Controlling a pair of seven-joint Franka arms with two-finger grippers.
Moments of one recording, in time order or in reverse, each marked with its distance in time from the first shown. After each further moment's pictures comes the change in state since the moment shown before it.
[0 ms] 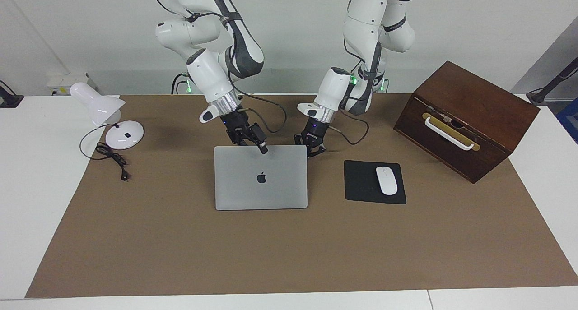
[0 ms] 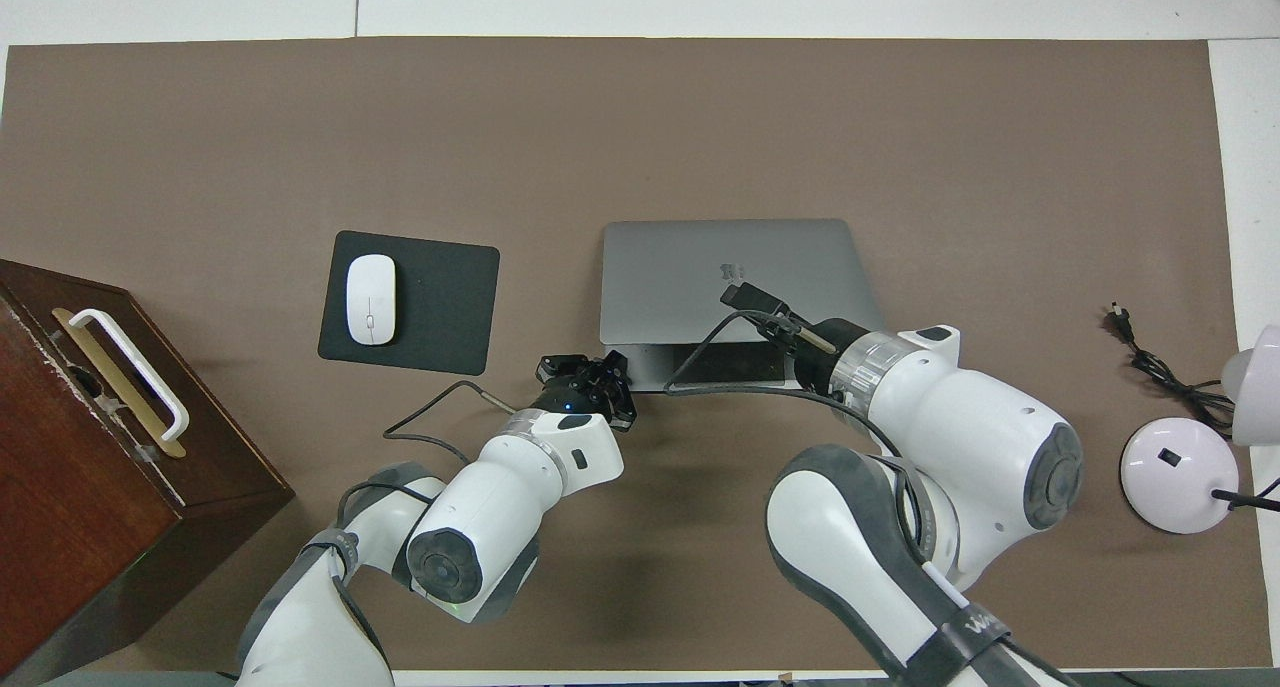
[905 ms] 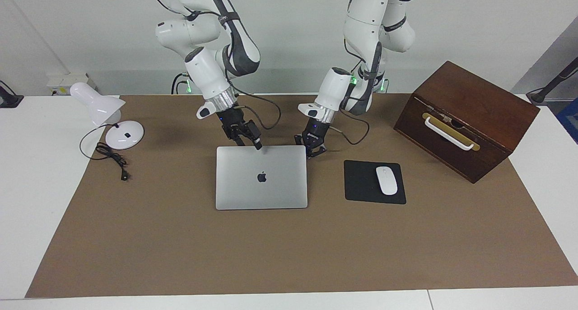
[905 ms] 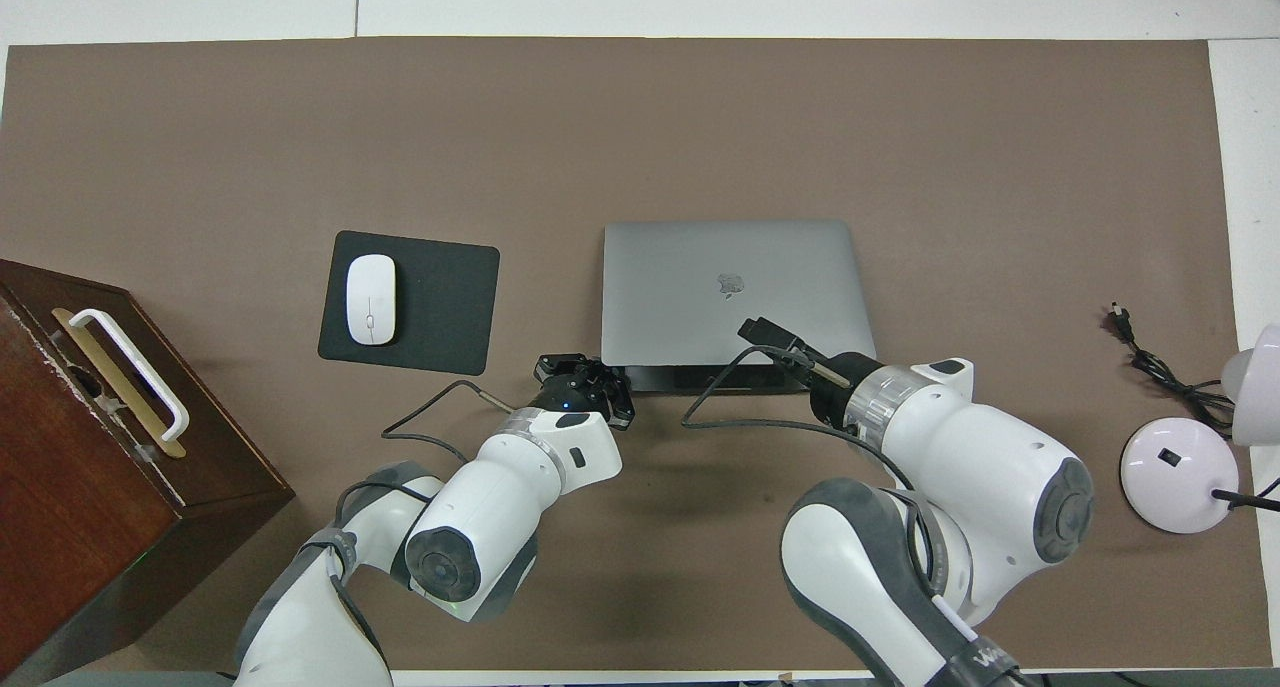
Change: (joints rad) left arm 0.003 -0.001 0.000 0.000 0.000 -0.002 -0.002; right arm 0.000 -0.061 0.001 -0.107 -0.001 0.000 -0.005
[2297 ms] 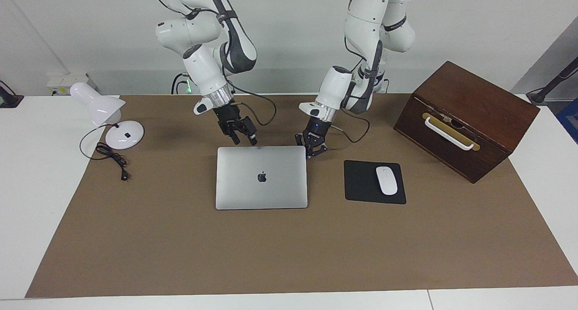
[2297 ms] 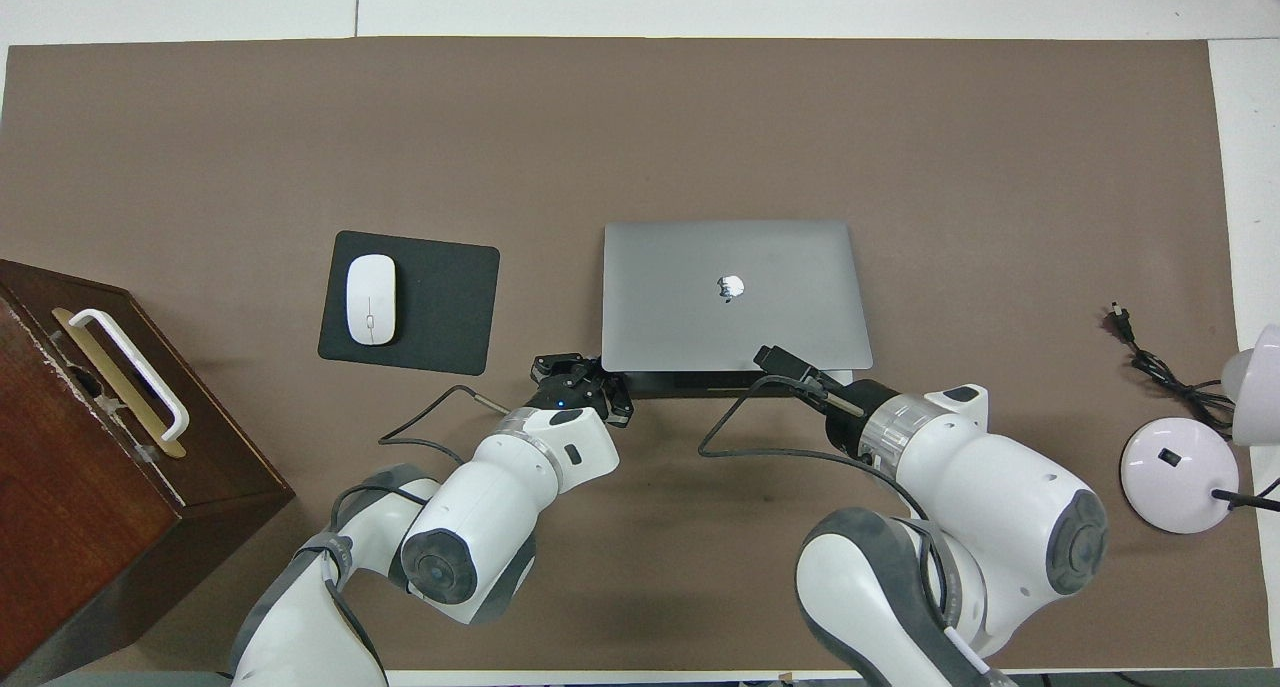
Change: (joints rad) left arm 0.003 -0.012 -0.002 -0.004 -0.022 -0.002 -0.045; right arm 0.000 -0.064 0.000 -0.093 0.000 0.000 -0.026
